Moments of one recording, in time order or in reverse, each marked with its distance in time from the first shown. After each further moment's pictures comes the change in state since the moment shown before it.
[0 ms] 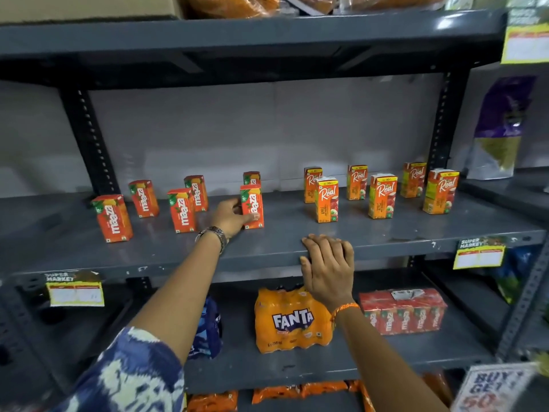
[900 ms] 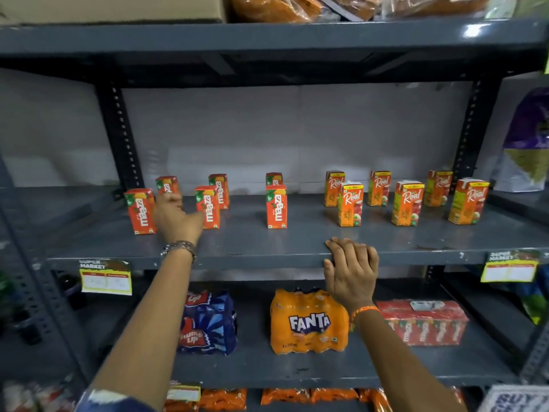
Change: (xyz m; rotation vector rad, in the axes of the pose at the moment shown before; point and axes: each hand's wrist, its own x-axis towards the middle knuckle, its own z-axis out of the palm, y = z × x) left_hand -0.032 -0.037 -0.106 -0.022 0.786 -0.010; right_hand -0.001 0.002 0.007 -0.020 0.063 -0.004
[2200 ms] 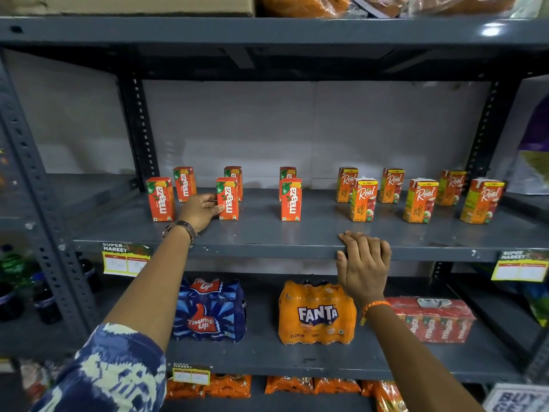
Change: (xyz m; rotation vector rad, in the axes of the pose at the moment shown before) left_hand 0.036 -0.031 -0.008 0.081 -0.614 -0.012; right_hand 0.001 -0.005 -0.008 0.027 -0.061 0.037
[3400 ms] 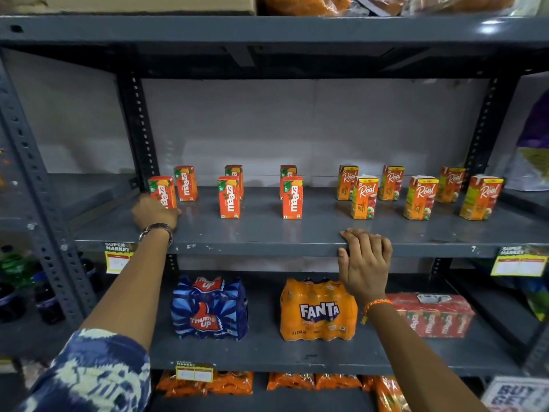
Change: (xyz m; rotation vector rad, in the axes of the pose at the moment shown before) left_hand -0.017 -0.006 -0.055 0.310 0.564 -0.271; right_hand 0.001 -0.004 -0.004 0.012 -0.063 0.032
